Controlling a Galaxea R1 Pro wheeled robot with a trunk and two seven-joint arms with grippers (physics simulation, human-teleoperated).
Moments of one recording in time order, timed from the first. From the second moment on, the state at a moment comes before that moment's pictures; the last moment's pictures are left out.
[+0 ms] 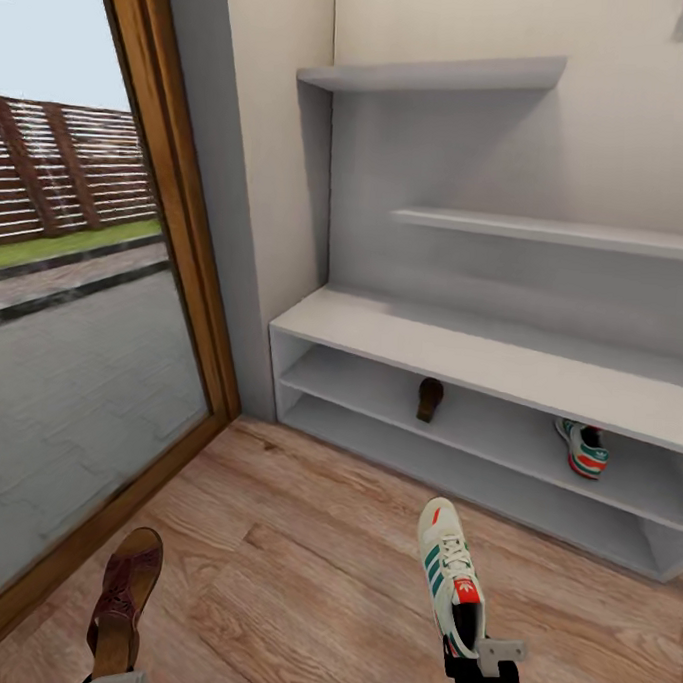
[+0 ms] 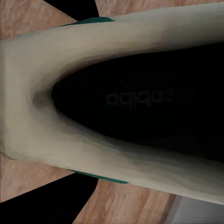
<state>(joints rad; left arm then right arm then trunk) -0.15 0.04 0.45 -0.47 -0.19 -0.52 -0.13 -0.45 -0.04 0.04 -0.03 0.07 -0.64 -0.13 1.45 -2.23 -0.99</state>
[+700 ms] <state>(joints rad) -0.15 0.04 0.45 -0.47 -0.19 -0.52 -0.13 -0.45 -0.04 0.04 -0.03 0.07 -0.64 -0.13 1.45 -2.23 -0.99</state>
